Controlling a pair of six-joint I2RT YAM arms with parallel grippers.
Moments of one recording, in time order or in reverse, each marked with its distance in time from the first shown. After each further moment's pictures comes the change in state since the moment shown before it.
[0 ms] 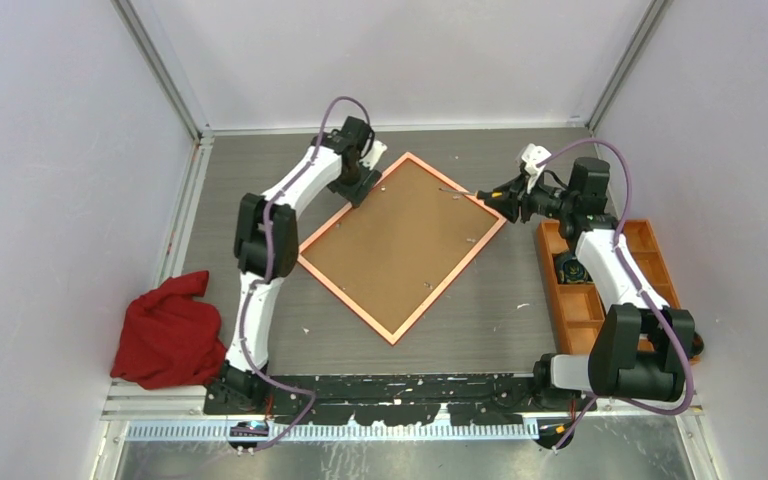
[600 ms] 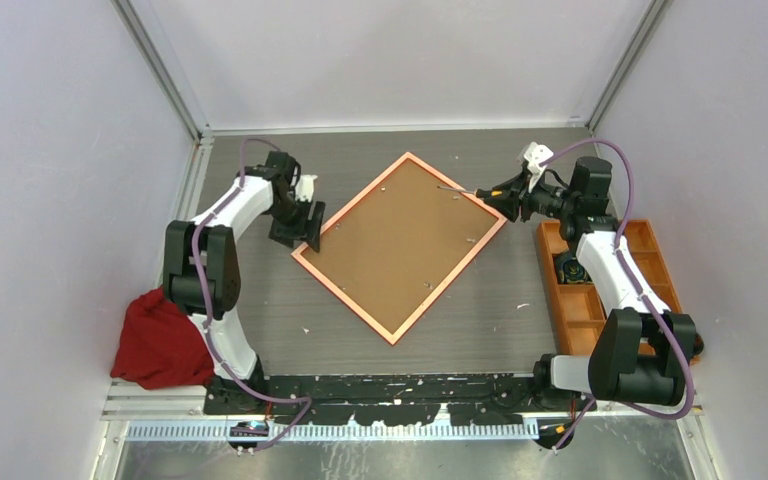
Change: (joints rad) left arm 0.252 -0.560 -0.799 0.053 0.322 -0.218; right arm 0.000 -0.022 -0.004 0.032 -0.021 0.039
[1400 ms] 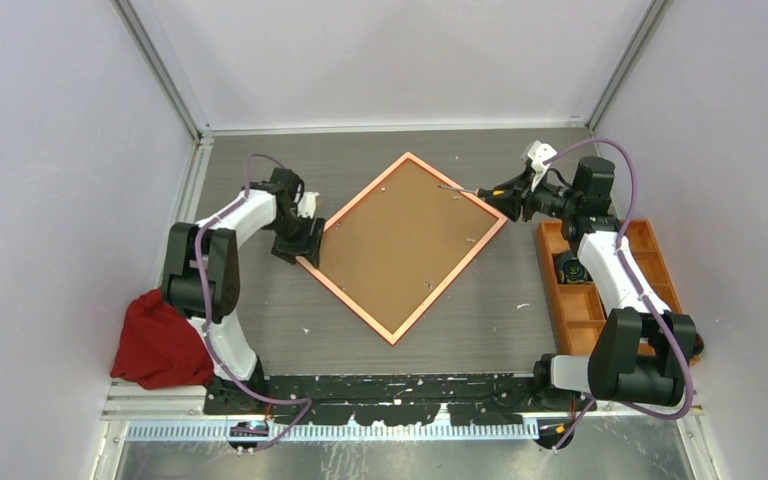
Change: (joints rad) left arm -0.008 -0.025 -0.156 0.075 -0.011 -0.021; right arm -0.014 0.000 0.000 0.008 -0.016 0.034
